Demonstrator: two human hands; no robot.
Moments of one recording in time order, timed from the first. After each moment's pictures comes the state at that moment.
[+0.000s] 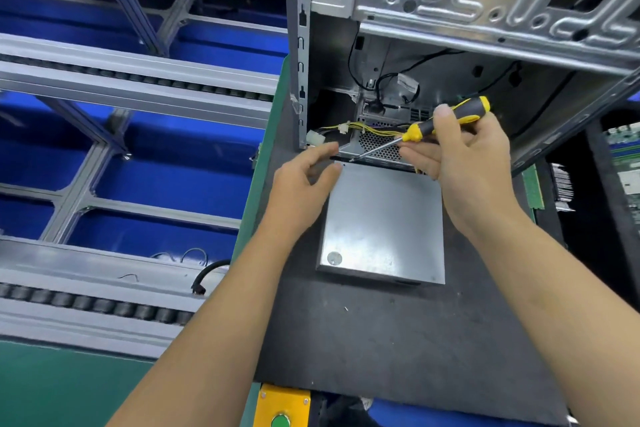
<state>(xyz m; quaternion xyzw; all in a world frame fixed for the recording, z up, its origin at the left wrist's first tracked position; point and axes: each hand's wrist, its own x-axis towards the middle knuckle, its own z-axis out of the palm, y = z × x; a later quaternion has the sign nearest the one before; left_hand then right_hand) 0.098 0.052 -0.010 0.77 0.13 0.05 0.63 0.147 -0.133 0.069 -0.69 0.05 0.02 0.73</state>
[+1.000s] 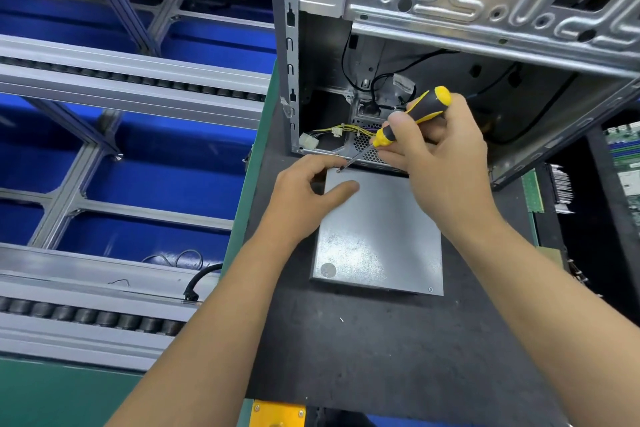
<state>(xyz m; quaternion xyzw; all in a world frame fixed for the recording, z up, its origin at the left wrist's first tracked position) 0.106 0.047 -0.015 0.82 0.07 0.06 0.57 0.147 -0.115 0.073 -0.78 -0.05 -0.01 0.63</state>
